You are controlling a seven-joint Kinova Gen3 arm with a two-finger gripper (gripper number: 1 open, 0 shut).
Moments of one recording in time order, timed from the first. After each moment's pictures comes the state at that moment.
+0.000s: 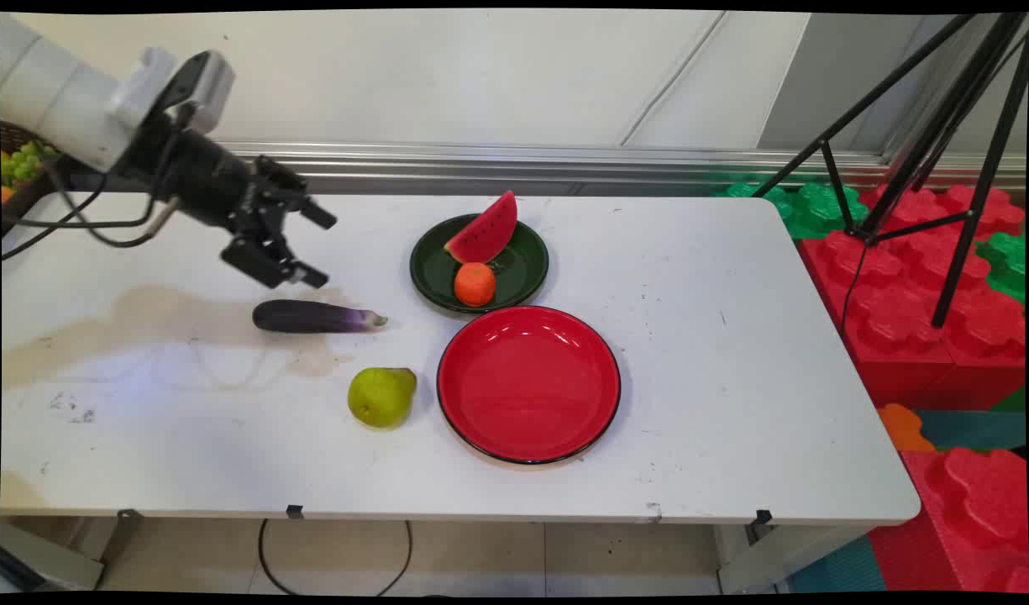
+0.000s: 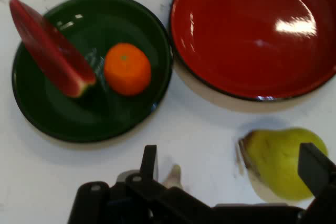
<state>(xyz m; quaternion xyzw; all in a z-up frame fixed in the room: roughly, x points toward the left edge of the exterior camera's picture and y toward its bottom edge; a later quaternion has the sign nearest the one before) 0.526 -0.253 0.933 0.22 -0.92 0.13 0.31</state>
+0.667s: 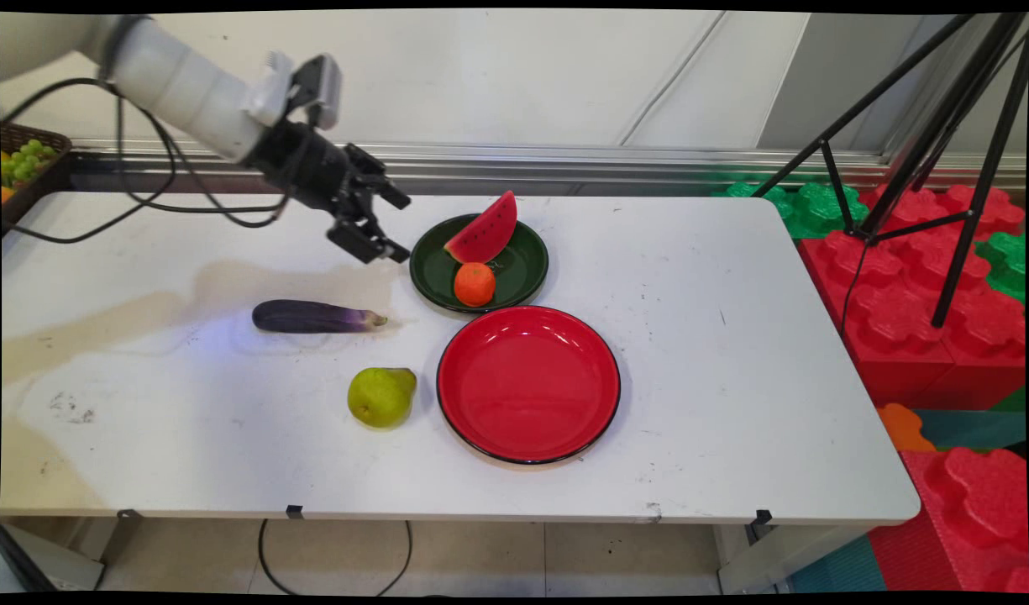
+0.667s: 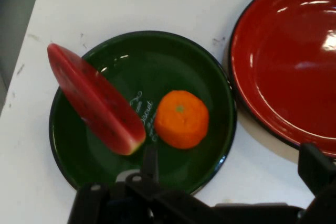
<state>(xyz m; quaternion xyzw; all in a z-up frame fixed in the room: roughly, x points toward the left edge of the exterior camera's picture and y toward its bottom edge) 0.484 -0.341 0.899 0.21 -0.91 0.16 0.30</state>
